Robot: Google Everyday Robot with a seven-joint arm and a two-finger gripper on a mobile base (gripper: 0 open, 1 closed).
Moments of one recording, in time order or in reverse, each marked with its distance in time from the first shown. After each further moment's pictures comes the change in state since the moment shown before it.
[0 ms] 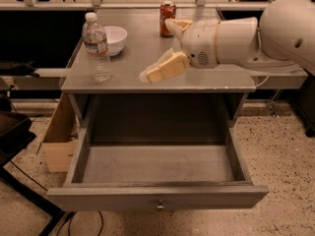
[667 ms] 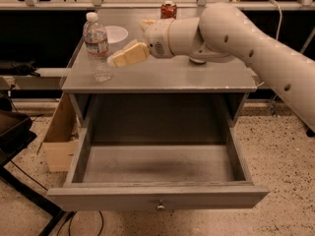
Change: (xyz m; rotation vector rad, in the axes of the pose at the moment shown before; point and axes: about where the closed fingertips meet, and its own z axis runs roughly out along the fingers) arm 0.011 -0.048 0.116 0.011 -0.025 0.116
